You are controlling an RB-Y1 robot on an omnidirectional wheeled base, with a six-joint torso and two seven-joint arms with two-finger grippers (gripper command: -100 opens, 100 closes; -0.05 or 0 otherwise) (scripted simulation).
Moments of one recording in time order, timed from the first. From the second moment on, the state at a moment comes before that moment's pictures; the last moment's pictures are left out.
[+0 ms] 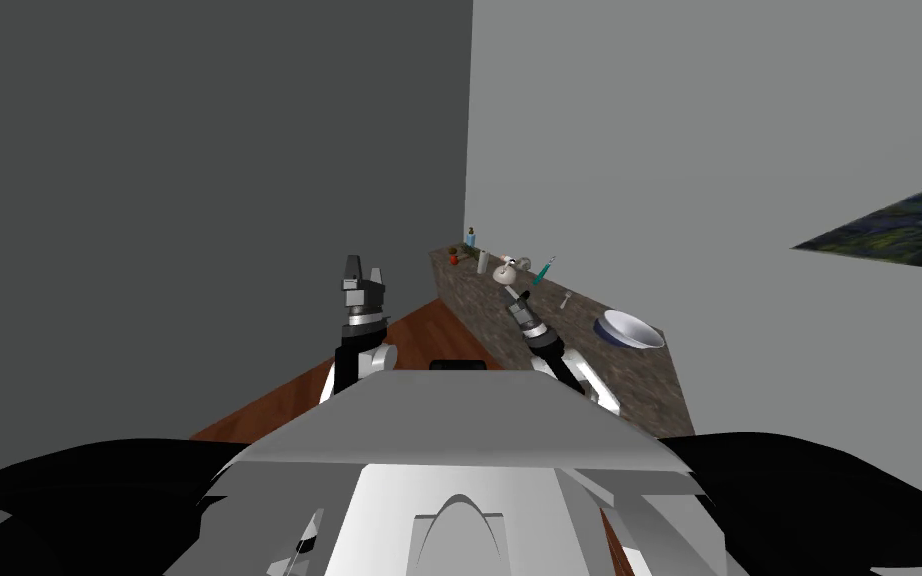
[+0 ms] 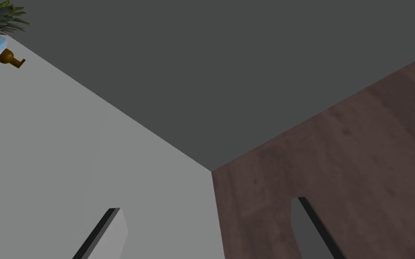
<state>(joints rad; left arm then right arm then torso) 0.51 -0.02 -0.03 -2.39 0.00 -0.35 -0.14 0.51 -0.49 0.12 -2.31 0.39 -0.41 0.08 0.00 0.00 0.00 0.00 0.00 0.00</state>
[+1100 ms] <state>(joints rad) 0.51 -0.02 -0.03 -2.39 0.00 -0.35 -0.14 0.49 -0.80 0.17 -2.24 0.71 -0.42 0.03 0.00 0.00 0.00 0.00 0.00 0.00</state>
